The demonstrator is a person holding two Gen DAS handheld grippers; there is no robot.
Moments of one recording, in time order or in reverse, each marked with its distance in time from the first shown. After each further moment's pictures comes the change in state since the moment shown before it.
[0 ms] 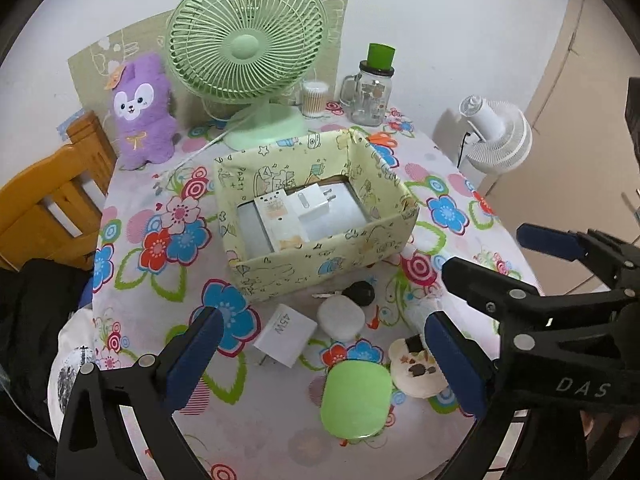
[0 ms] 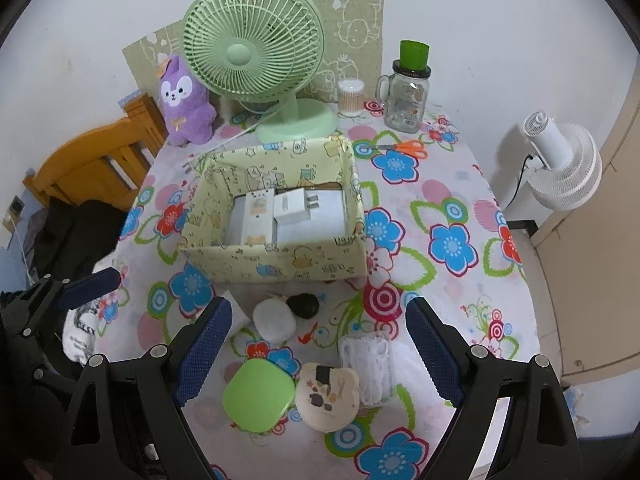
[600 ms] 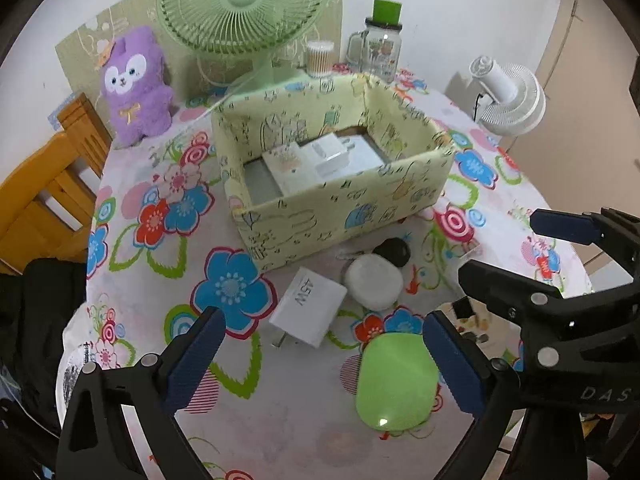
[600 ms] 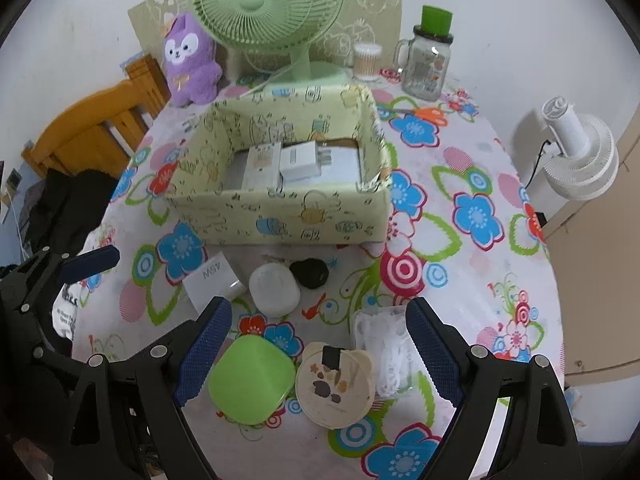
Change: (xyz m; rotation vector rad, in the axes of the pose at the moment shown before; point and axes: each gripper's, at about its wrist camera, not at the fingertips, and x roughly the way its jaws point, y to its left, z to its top) left arm 0.047 0.015 -0.027 0.050 0.080 0.036; right arm 0.050 0.010 -0.028 -0.033 0.082 0.021
